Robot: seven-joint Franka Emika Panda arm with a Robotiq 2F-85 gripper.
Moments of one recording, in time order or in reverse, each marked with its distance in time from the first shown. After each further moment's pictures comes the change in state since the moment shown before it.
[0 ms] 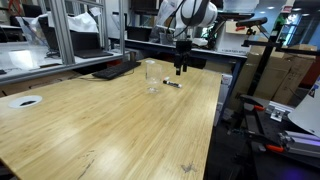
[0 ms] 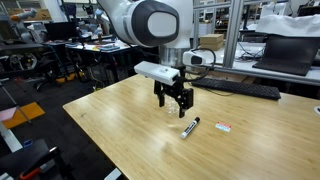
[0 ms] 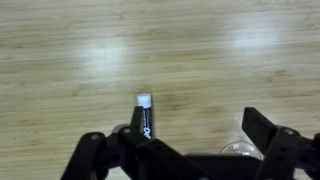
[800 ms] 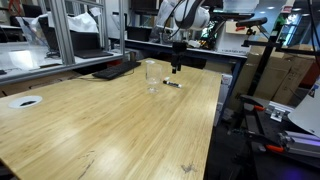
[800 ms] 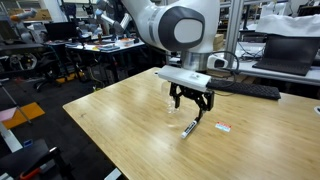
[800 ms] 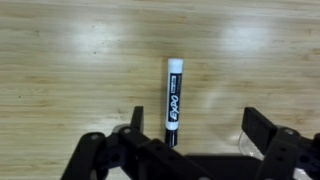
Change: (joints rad) arm -0.130 0.126 0.058 0.170 0.038 -0.018 -0.208
